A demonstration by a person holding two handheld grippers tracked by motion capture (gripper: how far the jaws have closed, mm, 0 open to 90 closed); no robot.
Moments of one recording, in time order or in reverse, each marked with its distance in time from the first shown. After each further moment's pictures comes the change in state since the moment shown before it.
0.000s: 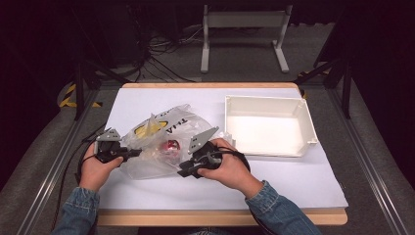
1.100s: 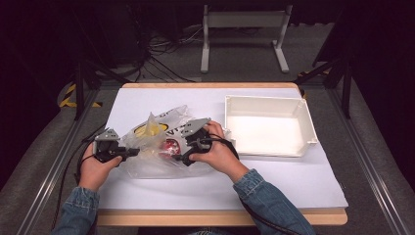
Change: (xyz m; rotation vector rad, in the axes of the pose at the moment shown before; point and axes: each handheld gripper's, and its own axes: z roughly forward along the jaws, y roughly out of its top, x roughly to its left) left arm 0.009 -0.007 0.002 0.006 0.022 -0.040; right arm -0.061 0.000 0.043 -0.069 -0.227 -0.051
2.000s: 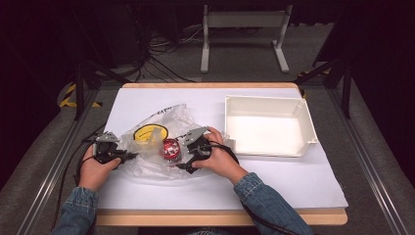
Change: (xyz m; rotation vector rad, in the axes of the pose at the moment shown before) left arm 0.012 -0.013 0.006 0.033 0.011 -0.046; right arm -0.003 -0.037 0.026 0.086 0.038 -0.001
